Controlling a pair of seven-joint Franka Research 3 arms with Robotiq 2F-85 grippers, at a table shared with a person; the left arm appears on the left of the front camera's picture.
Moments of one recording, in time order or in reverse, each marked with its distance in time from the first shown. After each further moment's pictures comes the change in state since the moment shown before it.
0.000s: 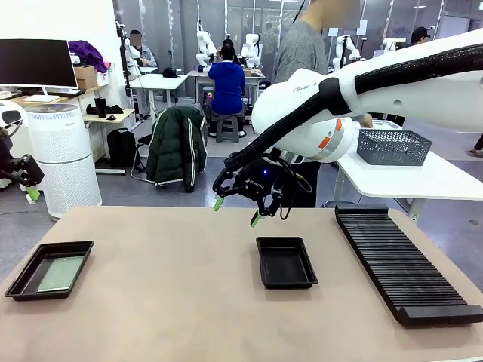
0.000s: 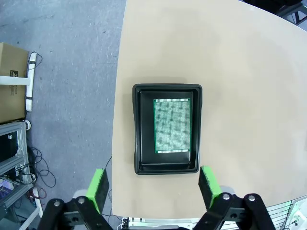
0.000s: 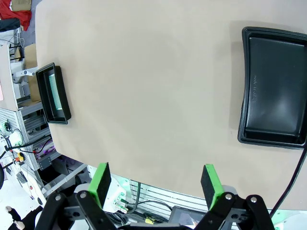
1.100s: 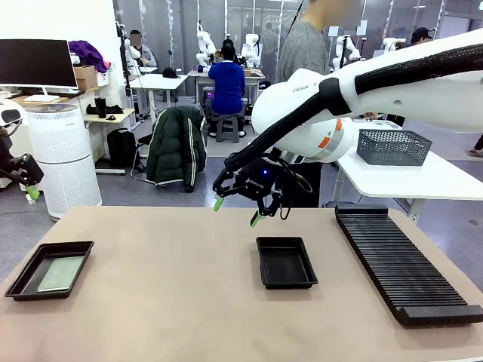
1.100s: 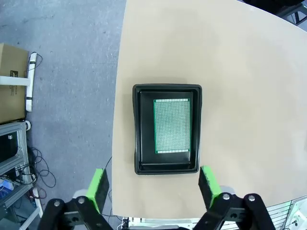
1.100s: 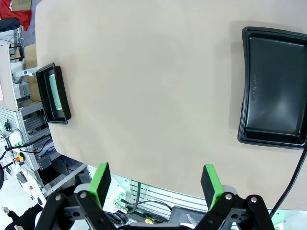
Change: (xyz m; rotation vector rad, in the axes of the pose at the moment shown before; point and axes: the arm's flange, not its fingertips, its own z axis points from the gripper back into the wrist) left arm 0.000 0.000 0.001 0.000 -0.001 0.000; right arm 0.000 0.000 0.000 0.000 0.000 0.000
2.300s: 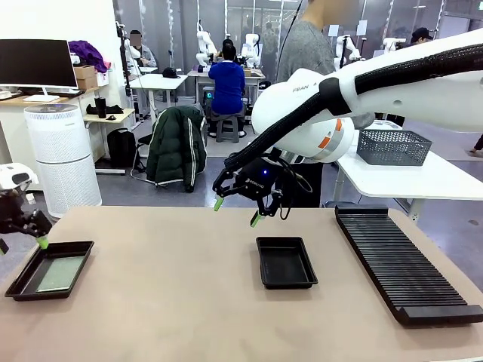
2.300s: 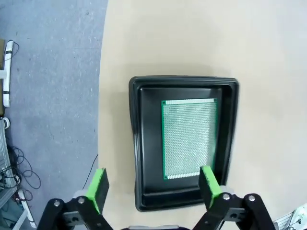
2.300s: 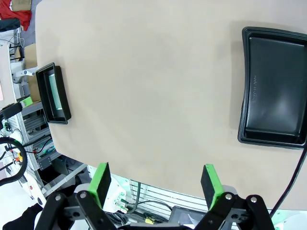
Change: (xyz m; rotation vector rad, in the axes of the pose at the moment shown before) left arm -0.010 0.031 -0.129 -0.089 0.078 0.004; right arm 0.000 0.000 0.000 0.000 0.000 0.000
